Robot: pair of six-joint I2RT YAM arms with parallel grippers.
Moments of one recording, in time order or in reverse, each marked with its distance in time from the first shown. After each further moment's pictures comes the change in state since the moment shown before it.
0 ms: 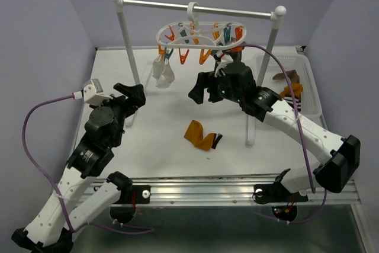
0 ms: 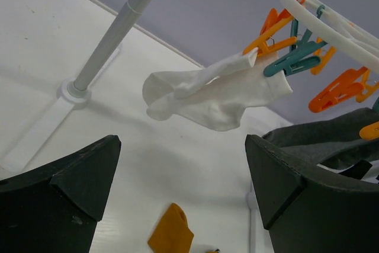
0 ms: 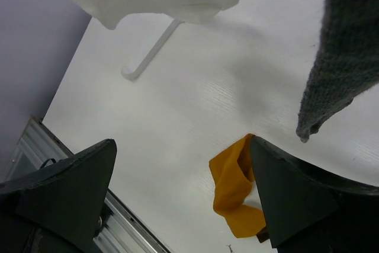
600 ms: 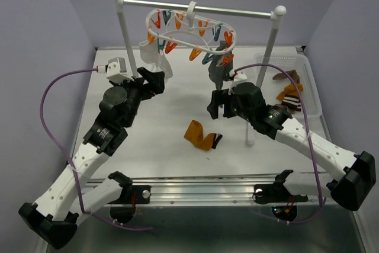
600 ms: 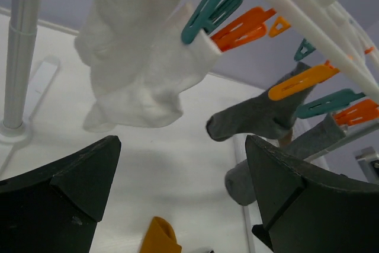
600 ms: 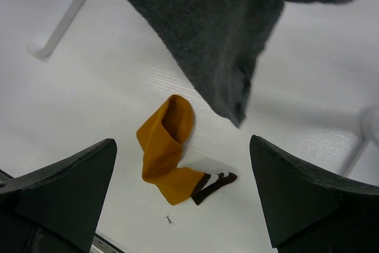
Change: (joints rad) left arm 0.000 0.233 0.067 0.226 0.221 0.139; right arm 0.000 -0.193 -0.288 -0.002 0.232 -0.073
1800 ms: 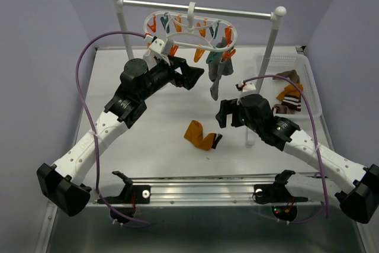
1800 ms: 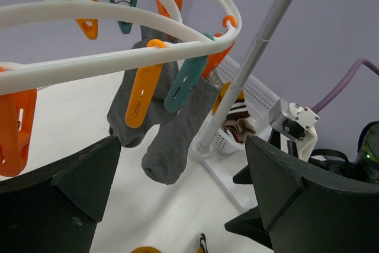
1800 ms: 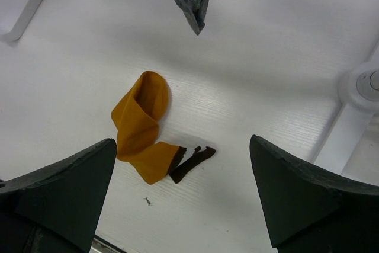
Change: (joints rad) left arm -0.034 0.343 0.263 0.171 0.601 0.272; right arm 0.000 -0.158 -0.177 -0.006 0.056 0.002
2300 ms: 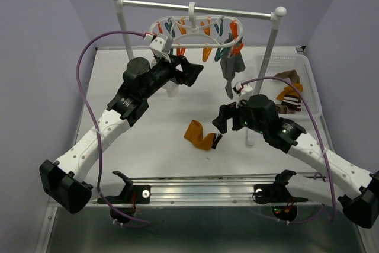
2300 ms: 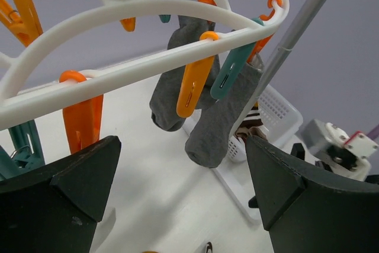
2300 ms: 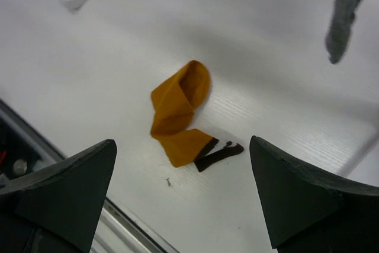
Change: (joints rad) left arm -0.002 0.026 0.000 0.020 -0.074 -0.006; right arm -0.001 -0.035 0.000 0.001 -0.170 -0.077
